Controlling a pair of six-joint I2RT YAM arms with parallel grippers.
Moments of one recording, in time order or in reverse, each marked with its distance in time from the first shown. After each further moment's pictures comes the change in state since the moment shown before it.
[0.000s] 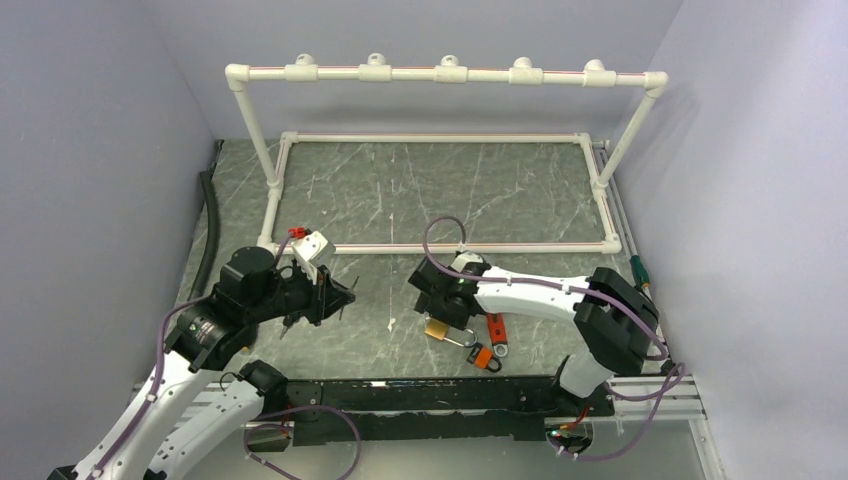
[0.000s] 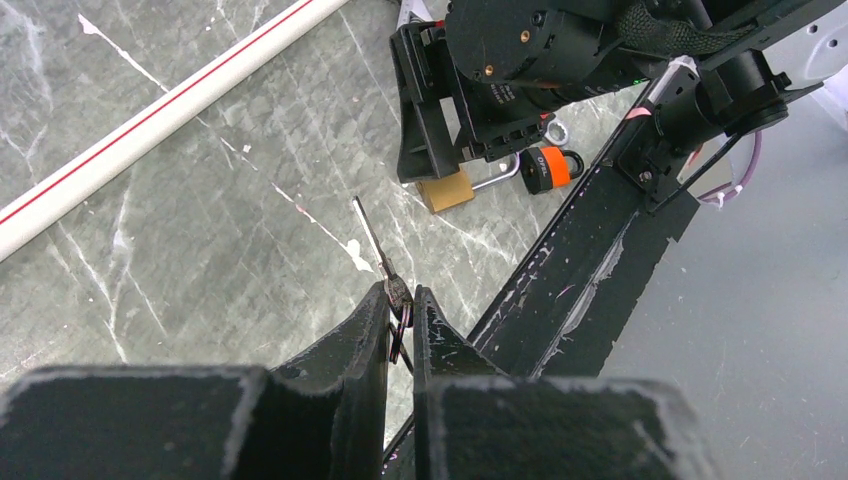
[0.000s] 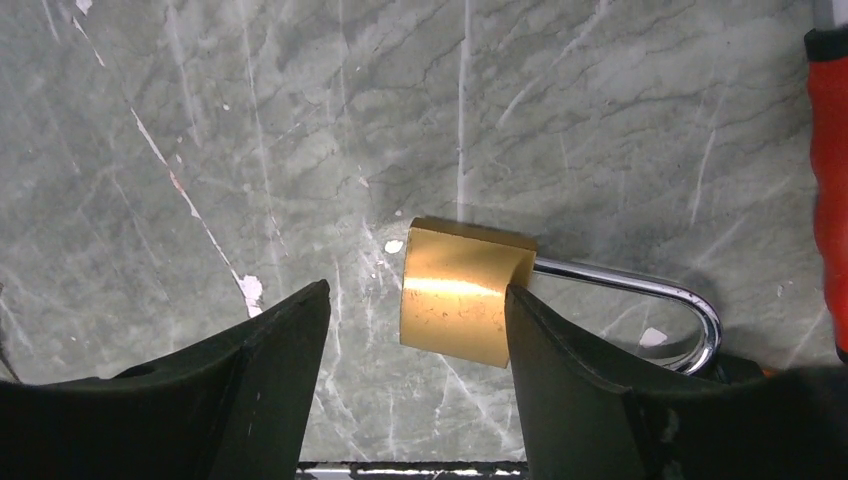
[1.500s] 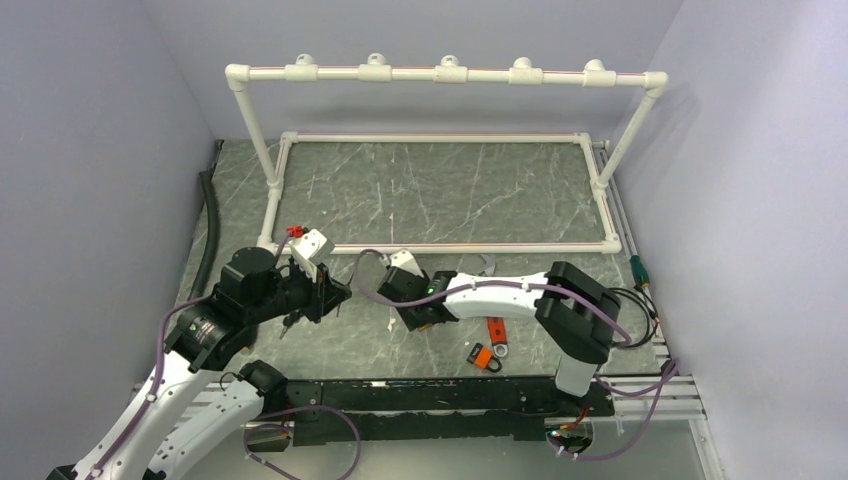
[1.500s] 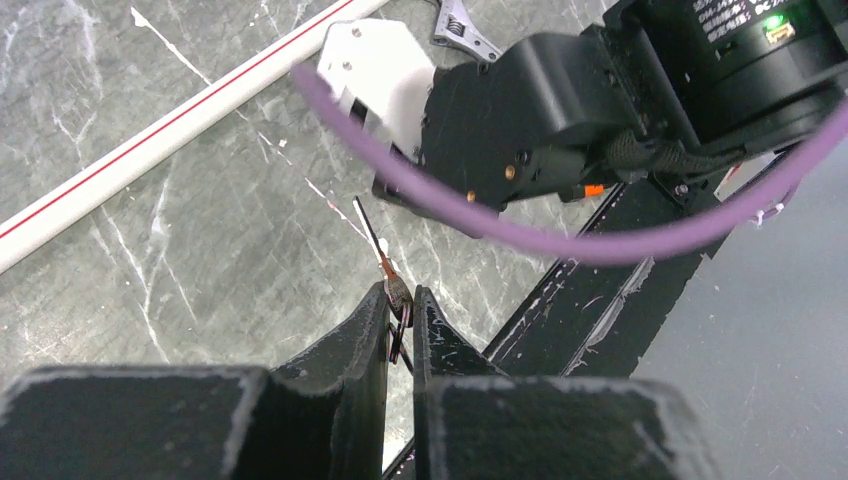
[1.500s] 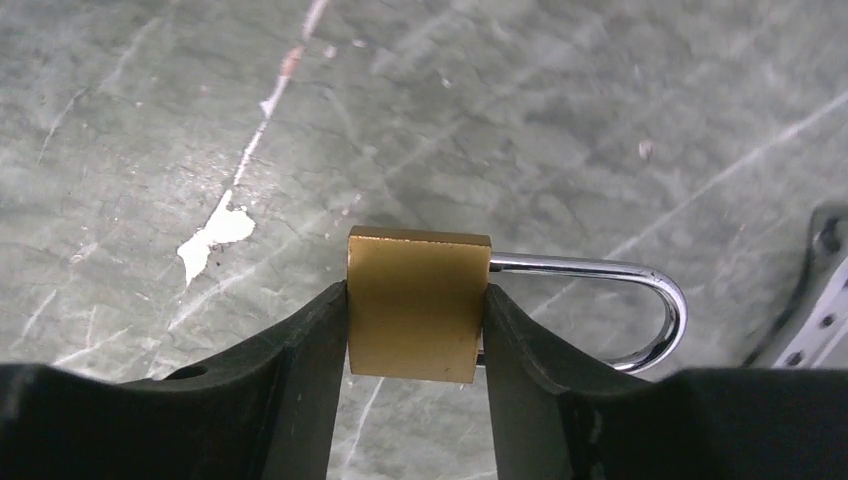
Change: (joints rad) left arm -0.007 0.000 0.000 -0.005 -0.079 0.000; right arm 0.097 0.168 0.107 0.145 0.056 -0.839
